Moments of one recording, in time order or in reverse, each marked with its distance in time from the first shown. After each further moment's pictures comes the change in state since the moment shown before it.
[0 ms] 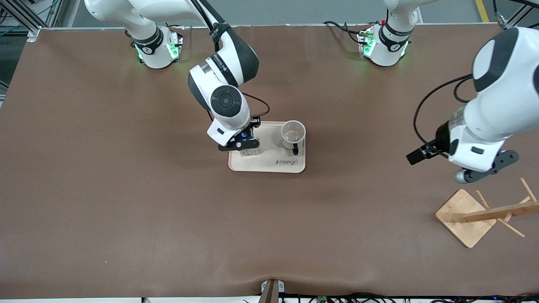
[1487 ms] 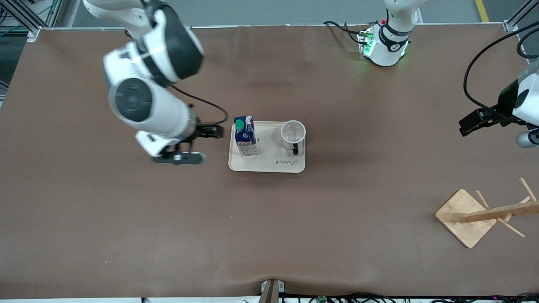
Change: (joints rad) left arm 0.125 -0.172 0.004 -0.002 0.002 -0.108 0.325; right arm -0.261 -0.036 -0.027 0.388 0.009 -0.396 -0.001
